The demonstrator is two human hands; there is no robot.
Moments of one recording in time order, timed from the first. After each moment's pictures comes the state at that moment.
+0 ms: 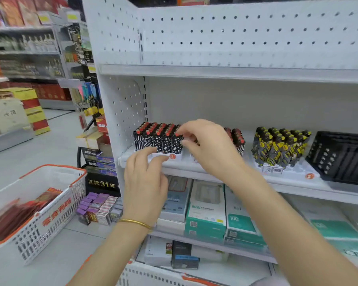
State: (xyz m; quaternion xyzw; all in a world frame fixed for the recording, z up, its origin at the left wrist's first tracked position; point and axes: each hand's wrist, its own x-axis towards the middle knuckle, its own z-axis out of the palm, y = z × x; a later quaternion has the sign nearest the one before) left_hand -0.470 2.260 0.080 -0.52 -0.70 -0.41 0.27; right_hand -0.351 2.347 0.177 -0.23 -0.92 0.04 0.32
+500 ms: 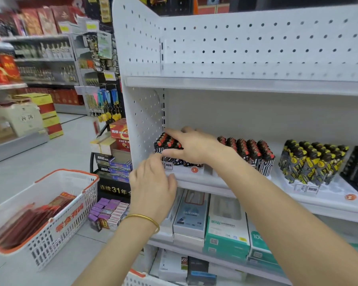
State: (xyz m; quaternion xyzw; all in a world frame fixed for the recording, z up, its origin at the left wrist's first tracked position) left_hand -0.508 2.265 0.091 -0.46 -0.79 -0.35 0.21; right_hand -0.450 2.389 0.179 -0.26 -0.96 0.00 0.09
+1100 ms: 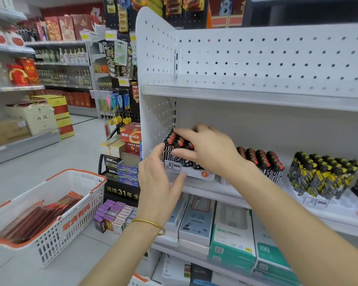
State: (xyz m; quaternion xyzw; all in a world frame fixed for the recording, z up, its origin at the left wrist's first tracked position) left_hand -0.509 2.254 0.103 -0.45 -0.70 -0.53 0.16; right_hand -0.431 2.361 0.196 -0.24 -0.95 -0.07 0.21
